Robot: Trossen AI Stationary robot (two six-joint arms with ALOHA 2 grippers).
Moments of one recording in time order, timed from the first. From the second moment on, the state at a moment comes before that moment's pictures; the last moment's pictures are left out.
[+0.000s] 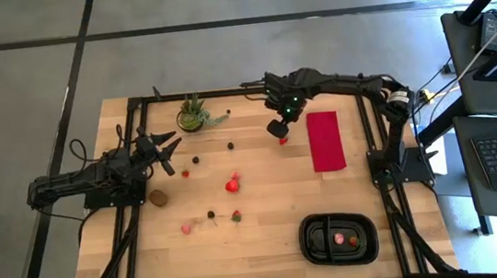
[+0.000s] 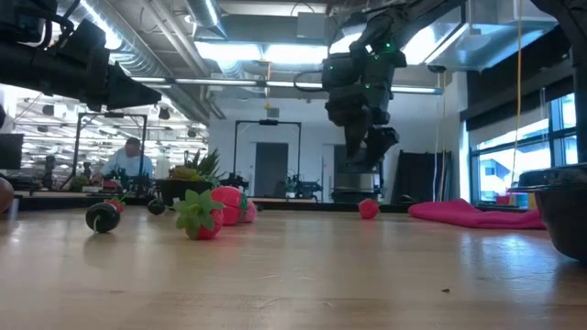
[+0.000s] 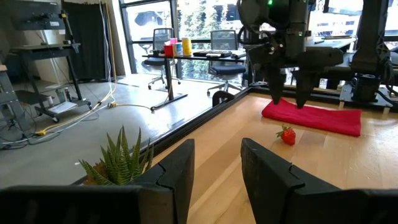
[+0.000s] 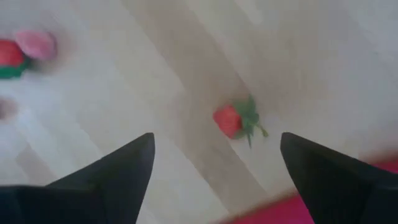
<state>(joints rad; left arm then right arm) 0.13 0.00 0.06 -0.09 -0.51 0.01 -0.48 1.88 1.50 -0.98 -0.22 0.20</state>
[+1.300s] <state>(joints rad) 0.13 0.00 0.06 -0.07 -0.27 0.01 -0.39 1.88 1.50 -0.82 -0.07 0.07</state>
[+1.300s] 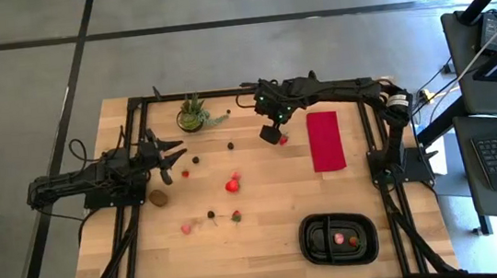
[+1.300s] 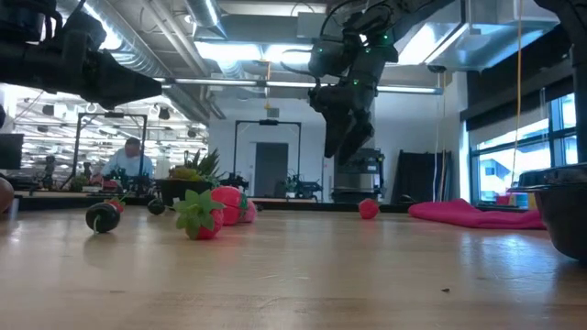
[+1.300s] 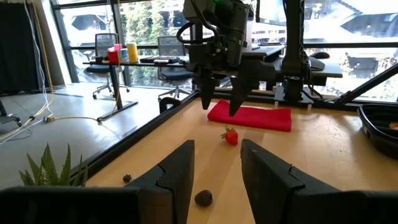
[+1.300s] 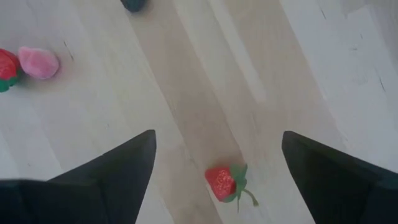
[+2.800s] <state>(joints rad) 0.13 0.00 0.06 -0.07 -0.27 0.01 -0.36 2.00 1.50 -0.97 0.01 -0.33</state>
